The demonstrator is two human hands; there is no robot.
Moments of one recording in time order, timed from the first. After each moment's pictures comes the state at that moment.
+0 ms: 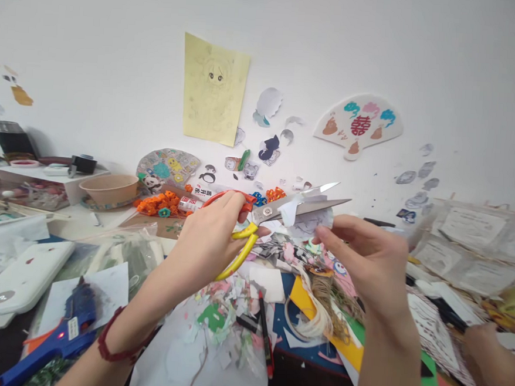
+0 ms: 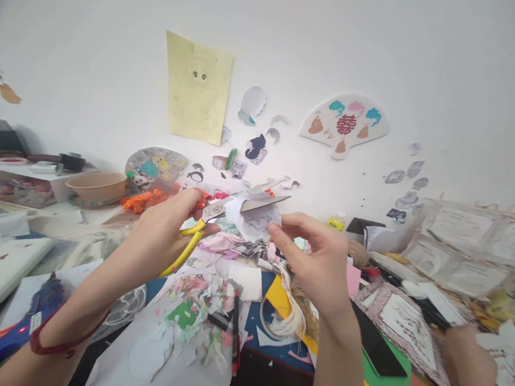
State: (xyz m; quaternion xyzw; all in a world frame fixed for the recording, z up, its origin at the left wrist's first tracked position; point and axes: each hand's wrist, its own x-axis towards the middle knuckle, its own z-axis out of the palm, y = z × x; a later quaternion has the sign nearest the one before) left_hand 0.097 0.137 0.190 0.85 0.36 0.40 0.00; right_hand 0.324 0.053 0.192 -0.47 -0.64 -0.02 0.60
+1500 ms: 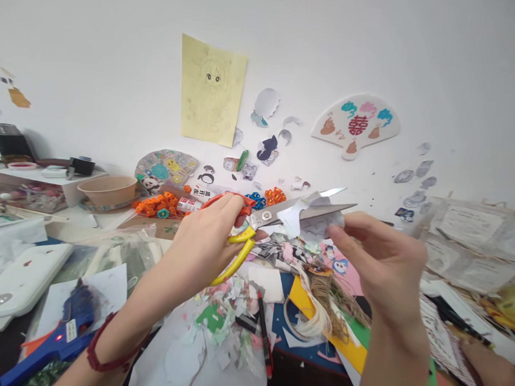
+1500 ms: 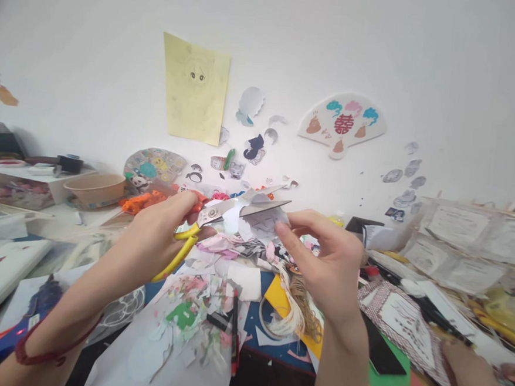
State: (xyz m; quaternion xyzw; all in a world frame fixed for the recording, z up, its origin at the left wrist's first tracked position) left_hand 0.095 0.131 0.195 0.86 0.34 0.38 0.00; right_hand 0.328 0.044 0.196 -0.44 -0.64 -0.06 0.63
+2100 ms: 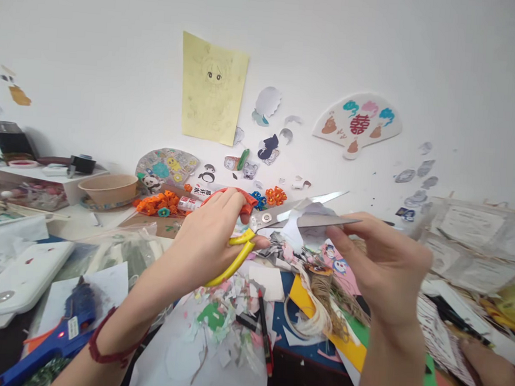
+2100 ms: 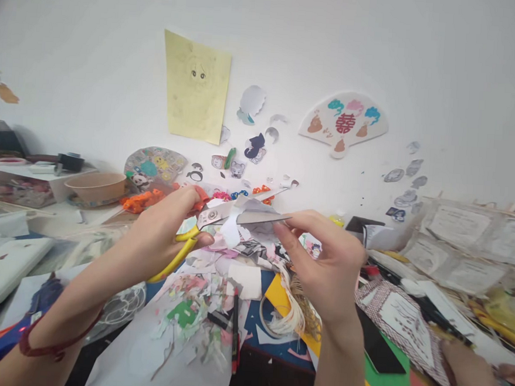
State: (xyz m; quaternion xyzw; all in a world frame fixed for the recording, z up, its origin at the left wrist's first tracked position) left_hand 0.093 0.134 0.195 0.87 0.31 0.39 0.01; right_hand 0.322 0.044 0.196 -0.41 -0.66 -0.11 0.62
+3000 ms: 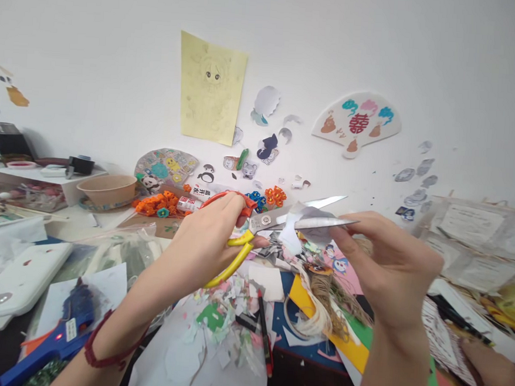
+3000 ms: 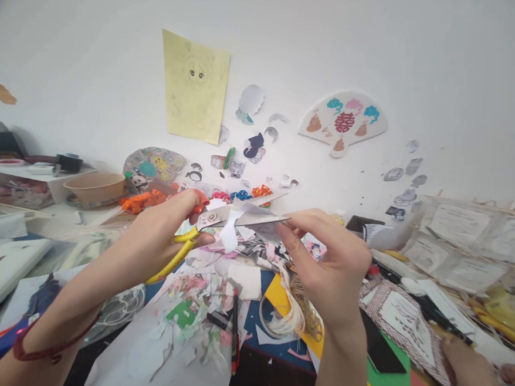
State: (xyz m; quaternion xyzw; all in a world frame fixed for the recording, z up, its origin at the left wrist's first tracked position) left_hand 0.092 0.133 0.194 0.88 0.33 0.35 0.02; right_hand 0.321 0.041 0.198 -0.40 -0.66 -0.14 0.62
